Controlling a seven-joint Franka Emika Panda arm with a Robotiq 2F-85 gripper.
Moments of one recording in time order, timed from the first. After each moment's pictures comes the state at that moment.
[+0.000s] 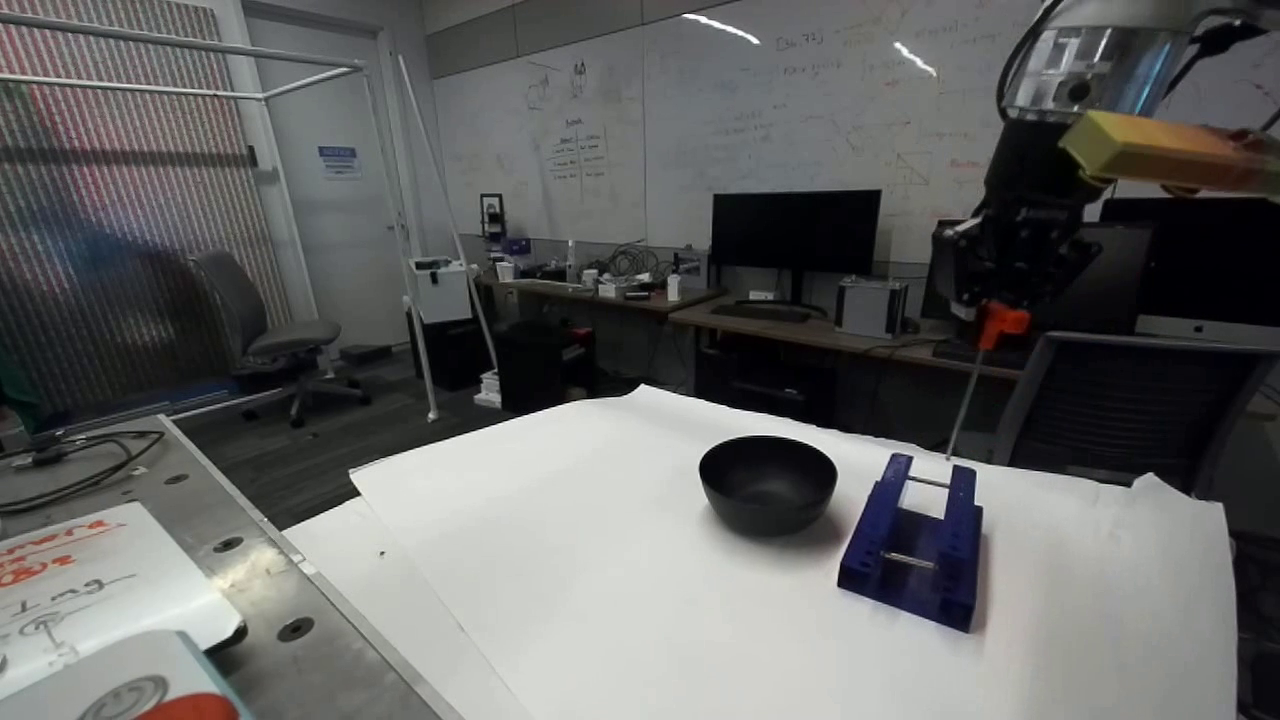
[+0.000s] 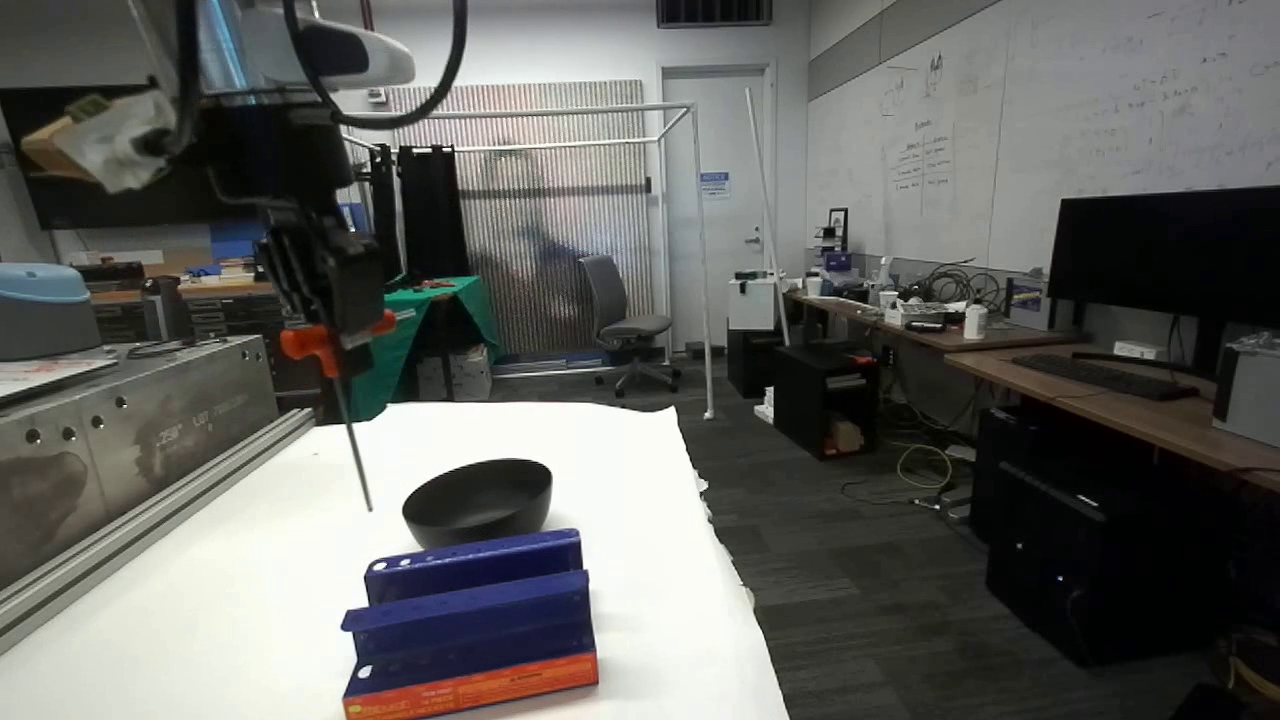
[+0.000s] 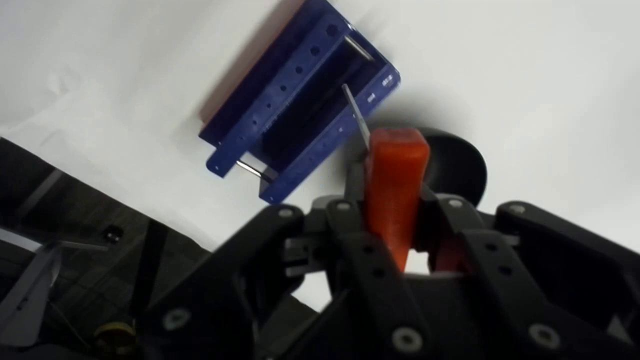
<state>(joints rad) -0.02 -0.45 0.07 -2.42 -0.04 2.17 0.66</state>
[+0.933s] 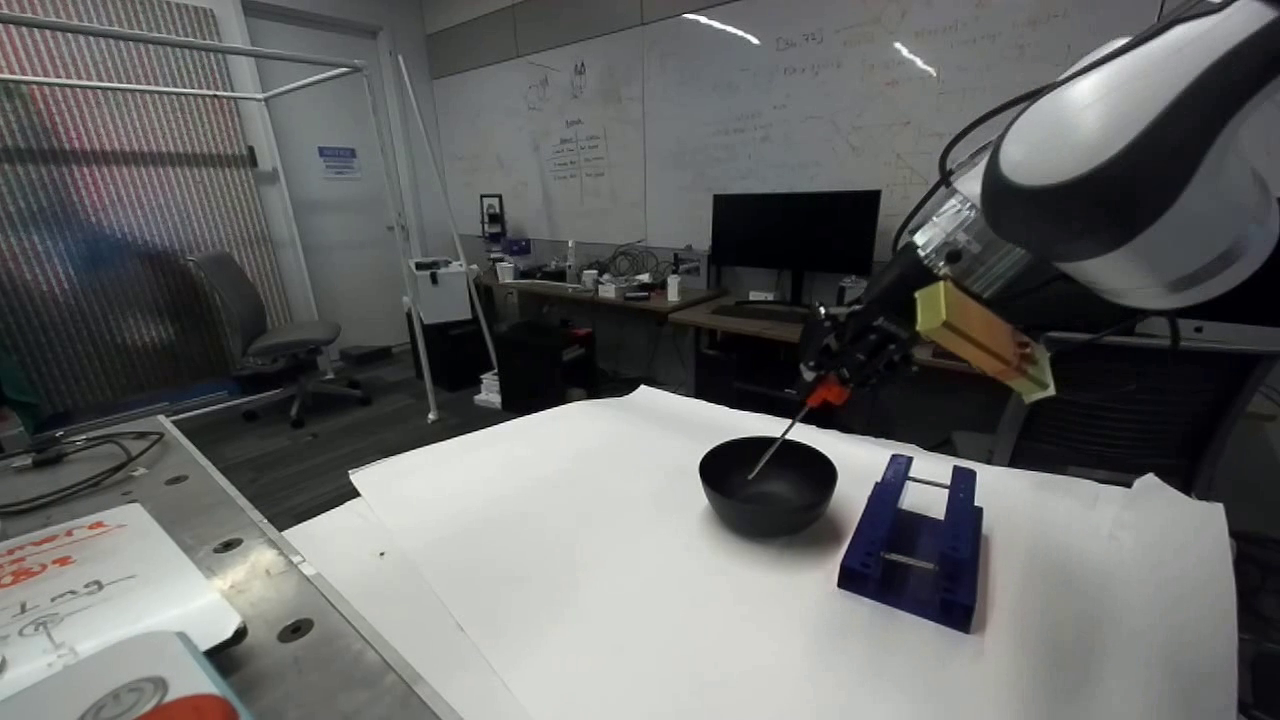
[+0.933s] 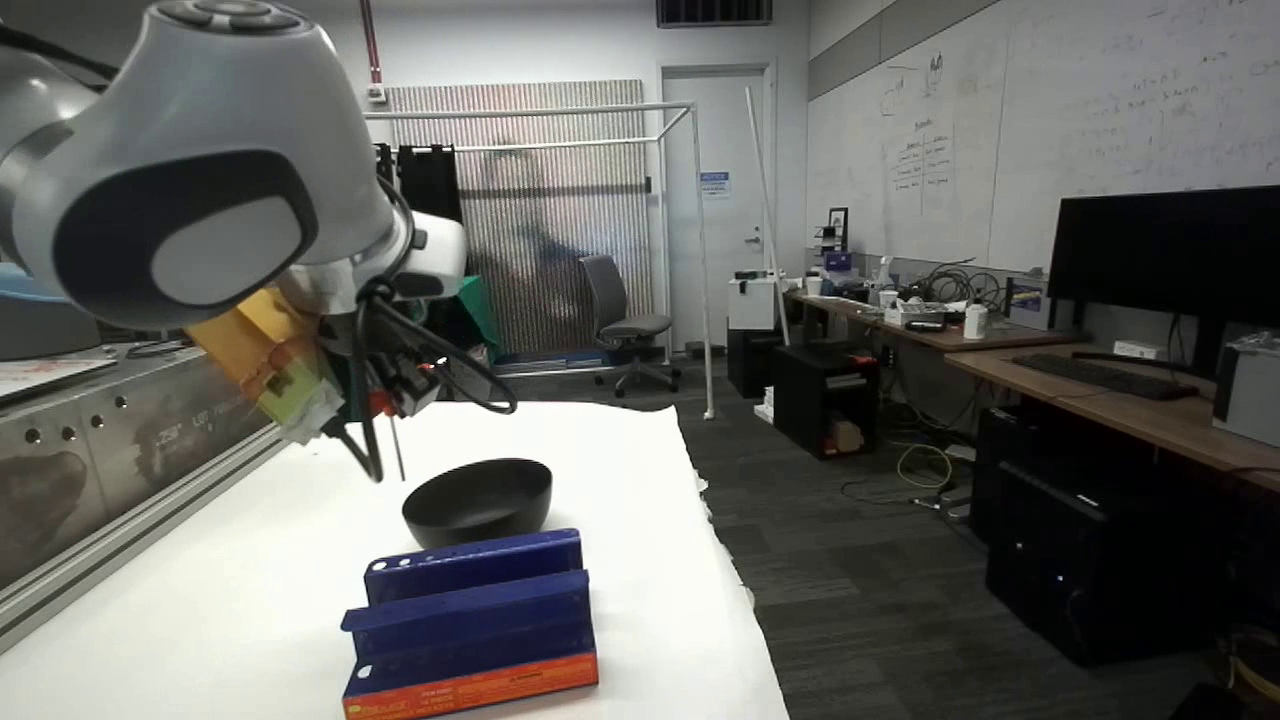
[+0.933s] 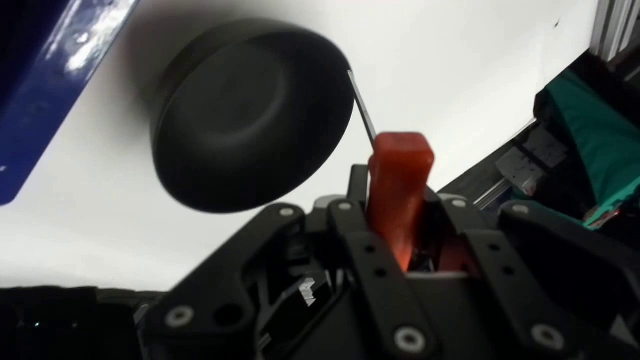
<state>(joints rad) 0.32 -0.09 -0.16 -2.50 0.61 3.04 0.13</state>
